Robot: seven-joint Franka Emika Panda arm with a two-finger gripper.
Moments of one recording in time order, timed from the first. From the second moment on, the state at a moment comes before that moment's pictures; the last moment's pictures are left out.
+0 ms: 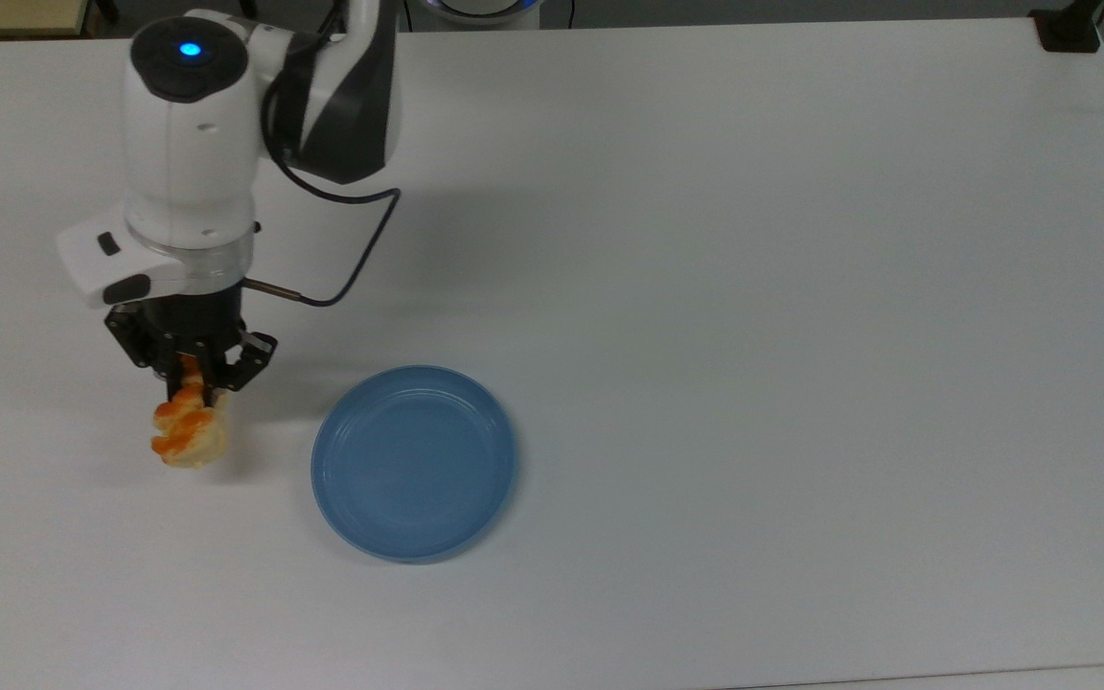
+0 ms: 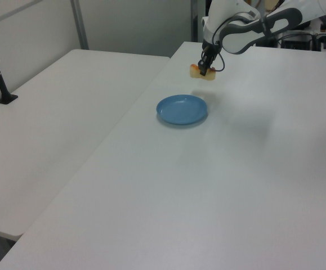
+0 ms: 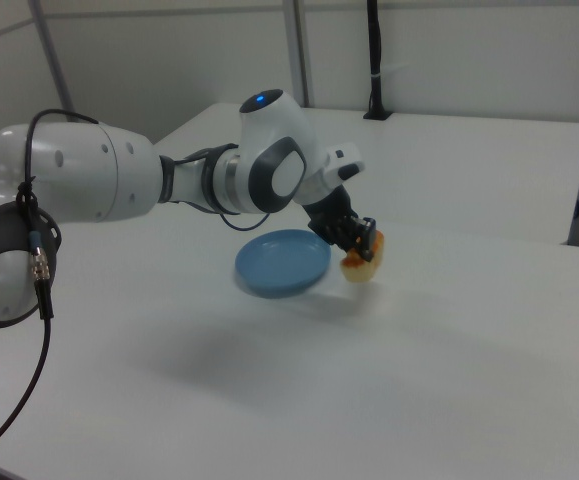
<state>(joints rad) -0.17 0.58 -0.05 -1.45 -0.25 2.38 0.06</state>
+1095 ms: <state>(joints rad) -0.33 0.63 -0.06 -1.48 -0.20 2.38 -0.18</state>
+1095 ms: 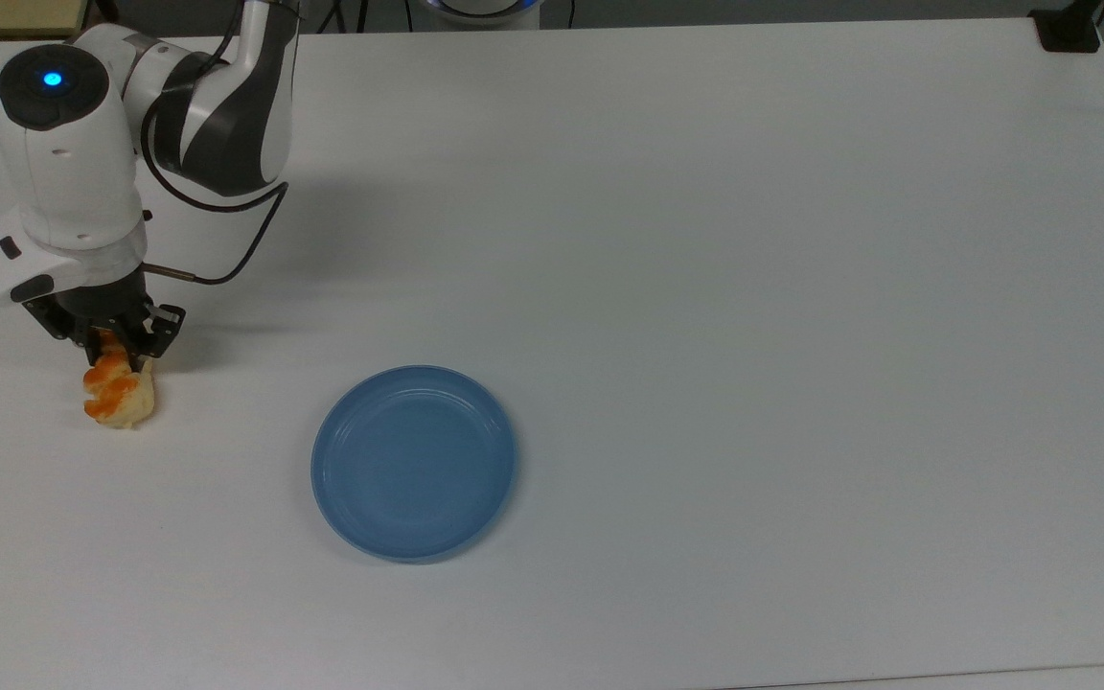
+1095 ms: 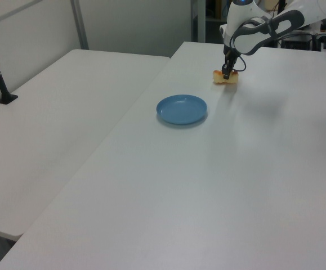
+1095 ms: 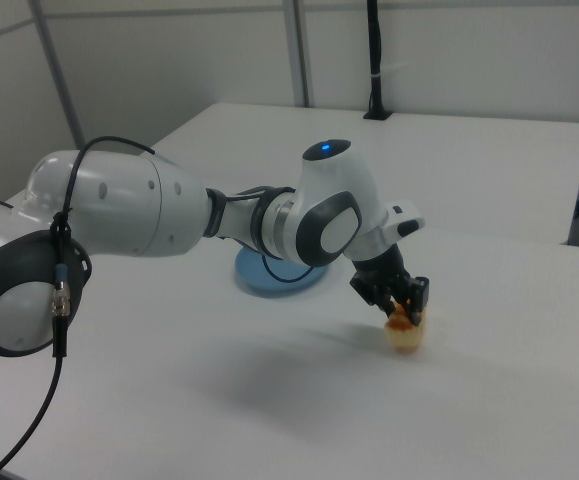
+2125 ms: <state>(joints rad) -0.33 0.31 -0.05 -1.48 -0.16 1.90 -0.05</state>
